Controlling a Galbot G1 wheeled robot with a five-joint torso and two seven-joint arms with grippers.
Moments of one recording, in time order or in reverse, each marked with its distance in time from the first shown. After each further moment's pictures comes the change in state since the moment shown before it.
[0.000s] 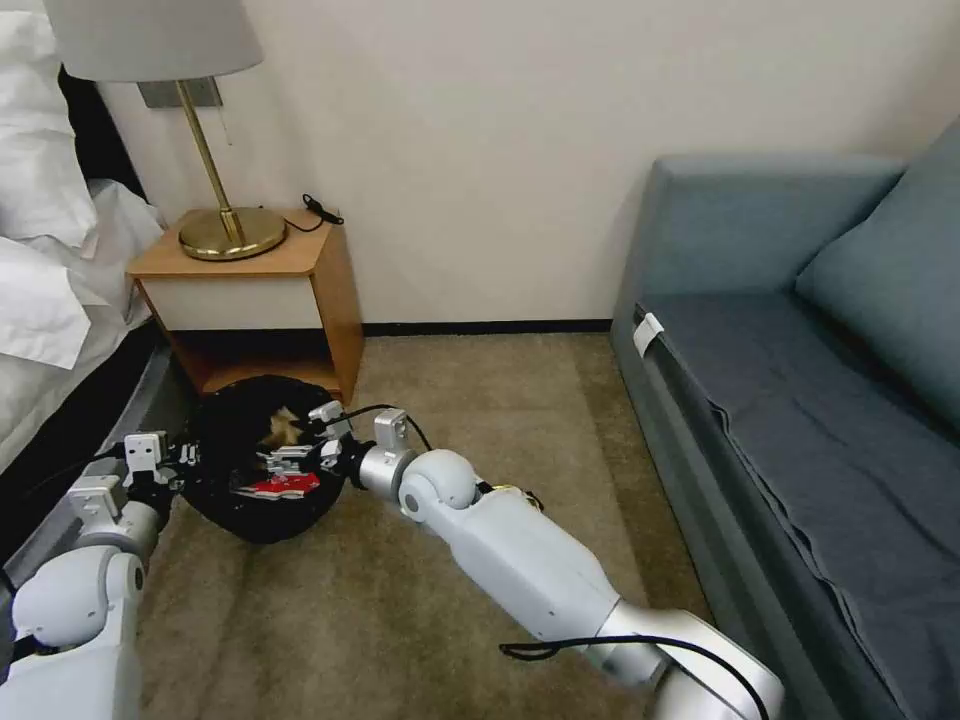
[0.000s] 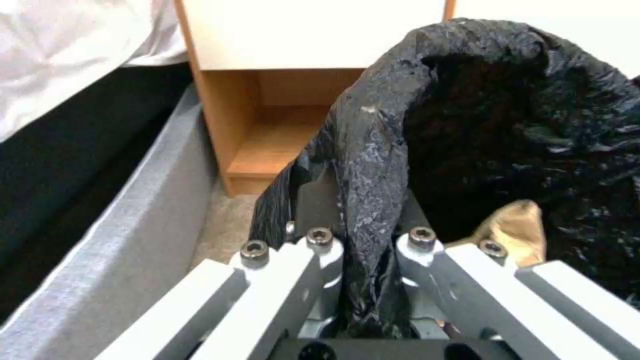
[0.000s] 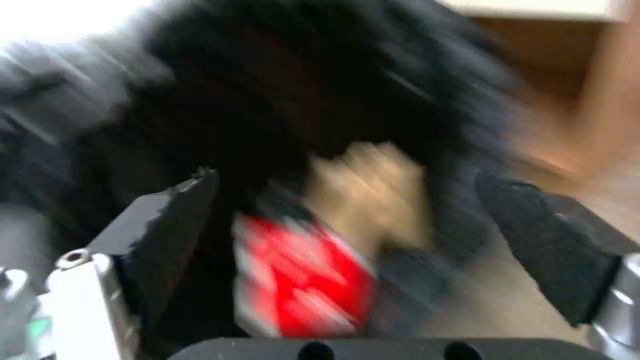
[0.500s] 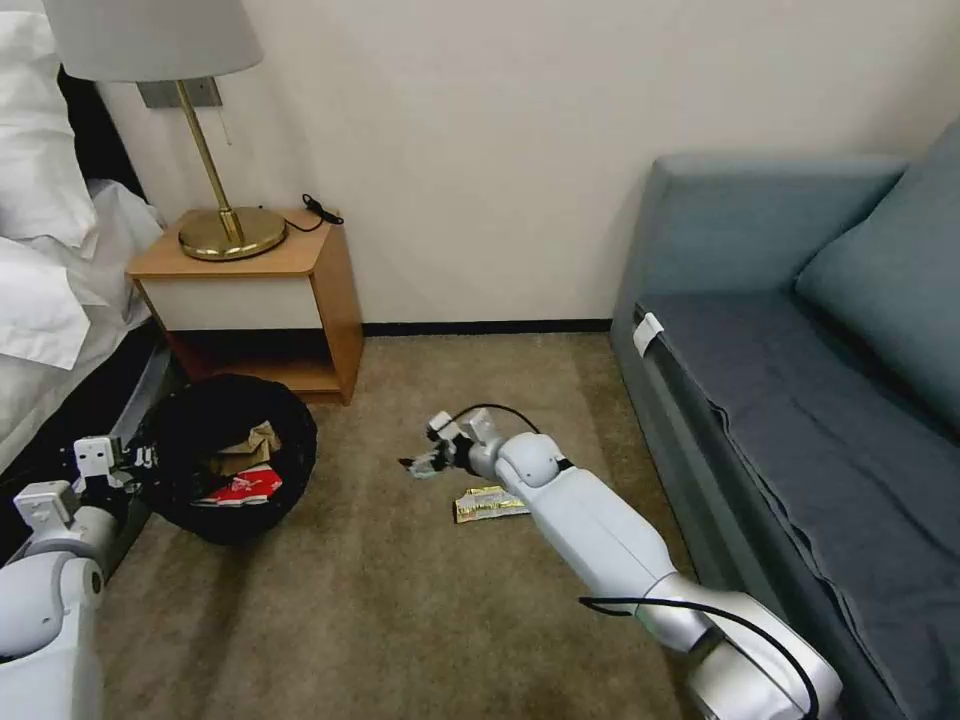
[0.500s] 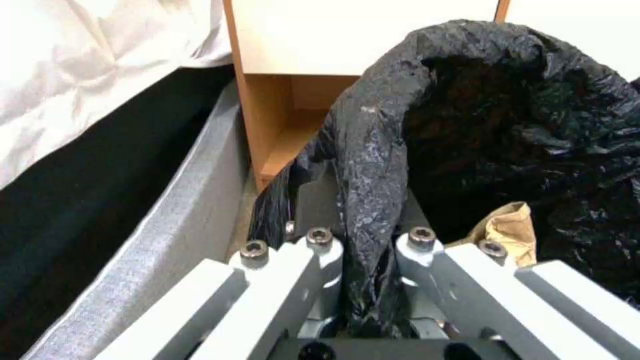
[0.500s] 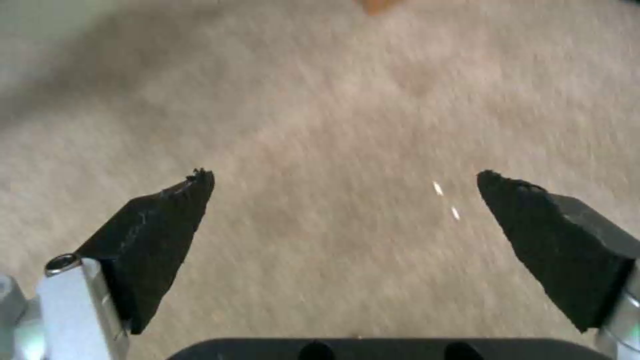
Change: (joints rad) left arm -0.003 0.032 -0.051 0.034 -0.044 -0.013 -0.005; right arm 0.027 -0.066 0.153 -0.258 -0.338 -0.051 -0.133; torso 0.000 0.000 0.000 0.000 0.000
